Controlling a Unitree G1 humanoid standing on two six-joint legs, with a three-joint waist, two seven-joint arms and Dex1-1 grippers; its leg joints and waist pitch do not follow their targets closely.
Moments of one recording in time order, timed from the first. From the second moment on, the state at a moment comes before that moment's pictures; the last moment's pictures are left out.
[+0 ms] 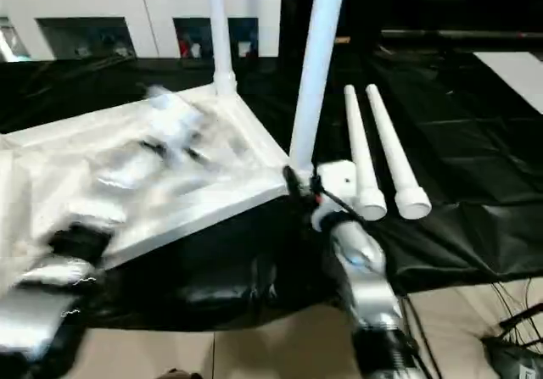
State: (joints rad) left arm -0.71 0.32 0.05 0.59 0.03 -0.09 -0.42; right arm -0.22 -0.12 0.06 0.21 0.08 -0.15 0.37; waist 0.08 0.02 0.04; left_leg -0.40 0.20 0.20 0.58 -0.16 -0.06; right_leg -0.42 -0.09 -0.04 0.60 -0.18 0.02
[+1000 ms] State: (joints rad) left arm -0.15 0.69 0.37 0.29 0.21 0.45 -0.22; right arm -0.23 -0.14 0.17 0.32 0.00 0.19 0.37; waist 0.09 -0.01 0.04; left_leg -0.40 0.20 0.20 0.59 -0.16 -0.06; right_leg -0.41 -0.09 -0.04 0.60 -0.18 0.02
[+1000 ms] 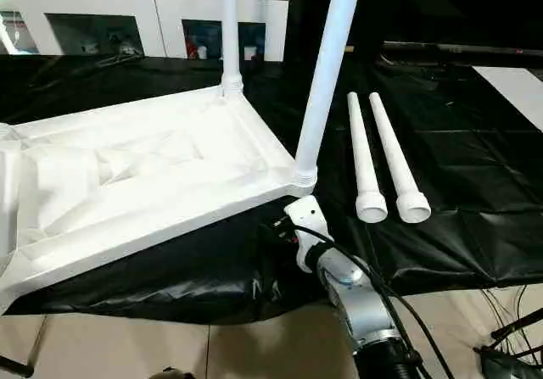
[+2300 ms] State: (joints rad) left arm 0.00 0.81 -0.02 -0.27 -0.08 0.53 -0.98; right arm -0.64 -0.08 0.15 0.93 -0.04 -0.03 0.42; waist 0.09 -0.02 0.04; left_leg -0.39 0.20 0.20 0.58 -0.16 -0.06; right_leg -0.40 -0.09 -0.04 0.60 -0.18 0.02
